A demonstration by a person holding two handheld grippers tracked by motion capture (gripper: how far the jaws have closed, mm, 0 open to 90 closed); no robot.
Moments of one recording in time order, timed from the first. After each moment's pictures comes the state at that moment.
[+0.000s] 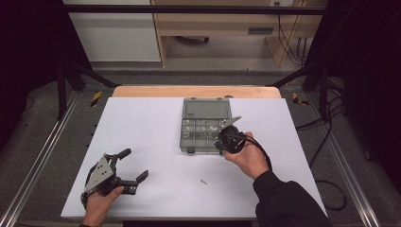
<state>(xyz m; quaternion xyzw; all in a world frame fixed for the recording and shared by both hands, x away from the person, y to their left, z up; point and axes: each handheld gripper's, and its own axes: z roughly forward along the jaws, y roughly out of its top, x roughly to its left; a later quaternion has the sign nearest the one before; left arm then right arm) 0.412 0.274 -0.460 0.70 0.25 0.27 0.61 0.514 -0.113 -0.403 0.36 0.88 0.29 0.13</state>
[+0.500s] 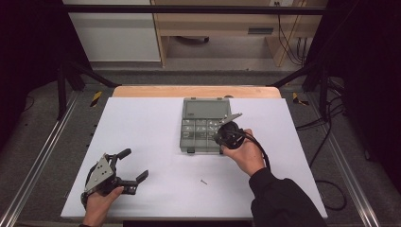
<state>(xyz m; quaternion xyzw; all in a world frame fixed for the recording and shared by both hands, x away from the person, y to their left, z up) 0.412 0.274 -0.460 0.70 0.25 0.27 0.61 0.526 -0.112 -0.404 0.37 0.86 0.31 0.15</state>
